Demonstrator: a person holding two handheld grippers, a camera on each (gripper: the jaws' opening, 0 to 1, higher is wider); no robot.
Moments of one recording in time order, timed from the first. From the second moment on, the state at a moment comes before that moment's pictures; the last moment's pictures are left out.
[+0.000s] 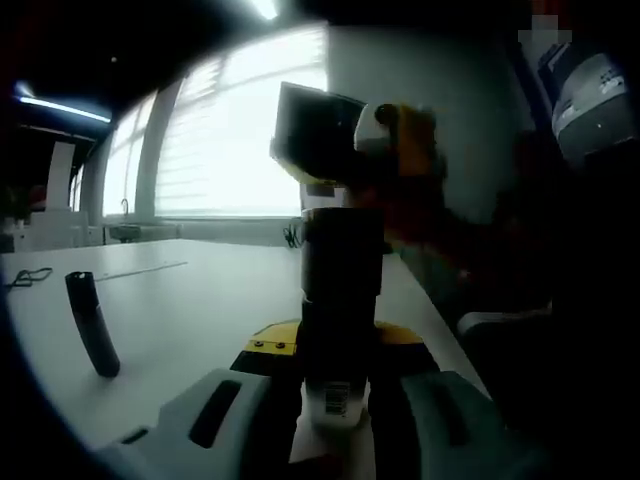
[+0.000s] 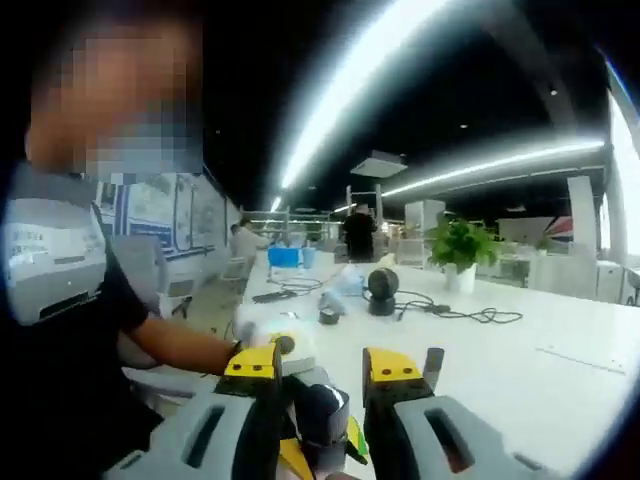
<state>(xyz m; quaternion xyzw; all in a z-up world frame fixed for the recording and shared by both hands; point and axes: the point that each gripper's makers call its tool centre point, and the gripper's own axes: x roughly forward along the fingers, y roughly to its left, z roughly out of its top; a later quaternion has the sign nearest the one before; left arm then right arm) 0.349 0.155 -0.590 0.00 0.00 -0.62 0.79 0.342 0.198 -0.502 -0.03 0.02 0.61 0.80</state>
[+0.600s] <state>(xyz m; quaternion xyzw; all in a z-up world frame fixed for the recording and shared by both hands) 0.350 0.155 -0.590 0.00 0.00 -0.62 0.79 0.341 0.208 -0.537 -0.06 0.05 0.76 0.65</state>
